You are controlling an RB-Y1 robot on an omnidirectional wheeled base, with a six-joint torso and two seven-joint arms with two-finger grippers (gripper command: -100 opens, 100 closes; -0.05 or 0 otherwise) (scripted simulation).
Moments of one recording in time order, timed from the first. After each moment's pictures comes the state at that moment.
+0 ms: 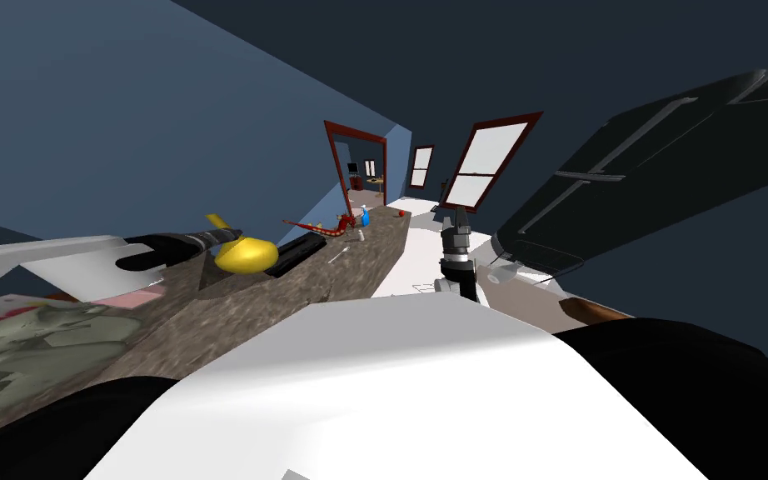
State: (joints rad) left arm 0.96 1.76 0.52 -1.59 0.13 0.21 0.19; right arm 0.48 0.01 -0.01 -2.30 0.12 -0.47 0.10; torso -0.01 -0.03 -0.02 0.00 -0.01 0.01
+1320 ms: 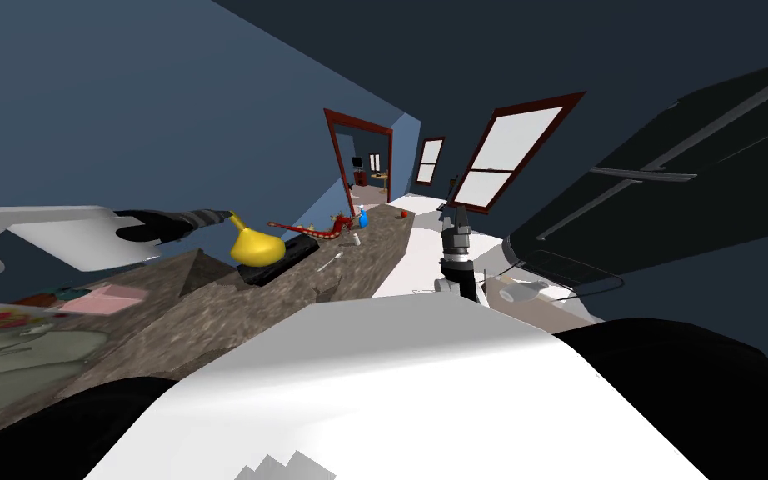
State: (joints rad) left arm 0.99 1.92 0.59 -1.45 0.27 0.30 0.26; right arm 0.48 0.01 -0.01 -2.30 0.12 -0.47 0.10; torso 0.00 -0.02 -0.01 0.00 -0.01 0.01
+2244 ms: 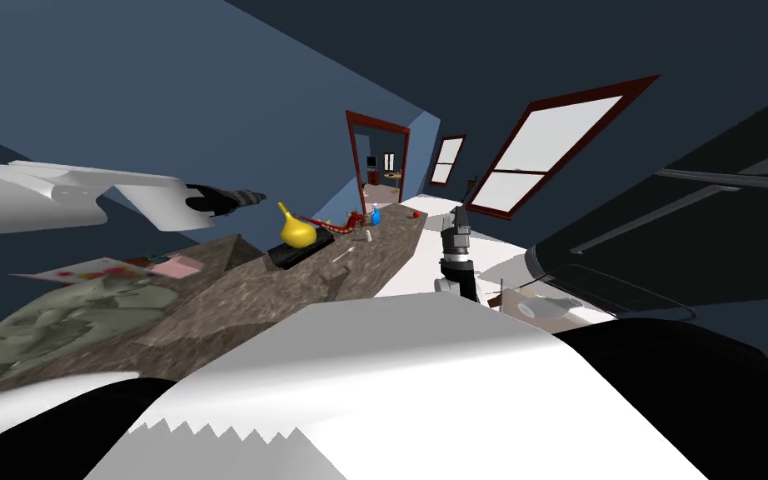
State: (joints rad) left arm 1.04 2.18 0.71 -1.46 0.40 0.38 0.29; right arm 0.48 0.01 -0.01 -2.30 0.12 -0.47 0.10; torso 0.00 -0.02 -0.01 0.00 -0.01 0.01
